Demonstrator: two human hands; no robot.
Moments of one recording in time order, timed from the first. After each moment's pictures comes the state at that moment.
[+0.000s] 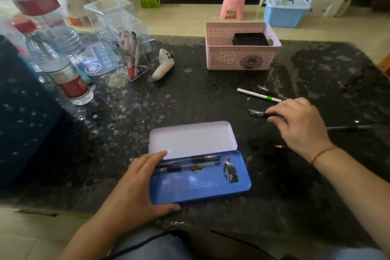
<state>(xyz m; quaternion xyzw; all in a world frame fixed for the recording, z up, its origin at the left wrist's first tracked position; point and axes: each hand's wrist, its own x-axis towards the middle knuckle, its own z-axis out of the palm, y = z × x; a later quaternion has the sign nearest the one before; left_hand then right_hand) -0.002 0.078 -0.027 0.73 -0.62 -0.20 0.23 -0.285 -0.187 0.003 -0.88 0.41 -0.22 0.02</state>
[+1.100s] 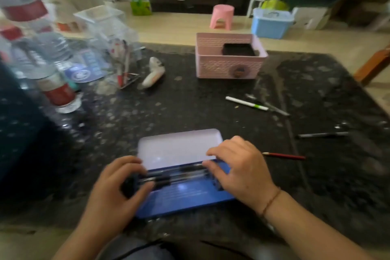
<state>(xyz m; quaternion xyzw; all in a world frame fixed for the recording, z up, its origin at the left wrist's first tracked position) 0.004 0.073 -0.029 0.71 -0.56 -0.10 0.40 -0.231 -0.087 -0.001 -0.92 0.28 -0.26 0.09</state>
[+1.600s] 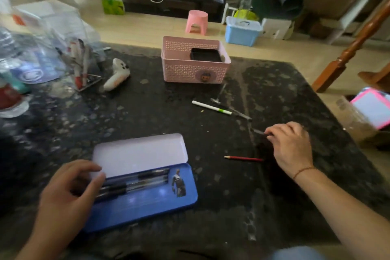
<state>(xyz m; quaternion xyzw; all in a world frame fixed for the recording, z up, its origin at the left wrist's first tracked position) -0.013 0.051 -0.037 0.74 -0.46 -0.10 0.48 -0.394 -0.213 -0.019 -0.80 0.57 -0.13 -0.11</state>
